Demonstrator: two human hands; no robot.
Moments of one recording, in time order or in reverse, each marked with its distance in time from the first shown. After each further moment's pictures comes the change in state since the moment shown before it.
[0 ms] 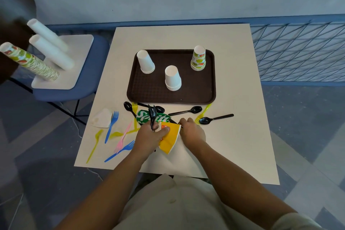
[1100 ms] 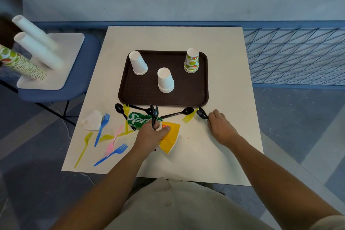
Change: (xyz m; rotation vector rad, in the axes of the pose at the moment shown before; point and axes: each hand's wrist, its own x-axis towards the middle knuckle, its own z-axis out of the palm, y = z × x) left_hand 0.009 0.019 0.022 -0.011 -0.076 0.023; right_hand 0.009 0.137 -0.054 -0.070 0.179 -0.213
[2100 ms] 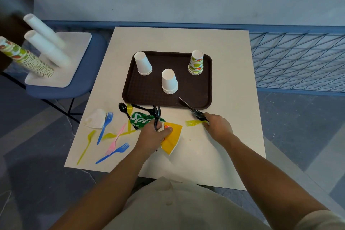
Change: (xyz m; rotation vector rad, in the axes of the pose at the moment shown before) left_hand 0.001 -0.002 0.001 -0.026 0.020 0.002; right_hand 0.025 -0.012 0.004 -0.006 -0.096 0.118
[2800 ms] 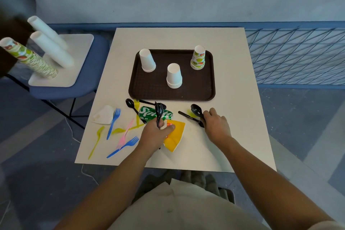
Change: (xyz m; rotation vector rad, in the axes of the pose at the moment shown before) left_hand -0.028 -0.022 -0.031 0.012 -0.028 0.046; right_hand -0.054 -0.062 0.015 -0.163 0.189 0.039
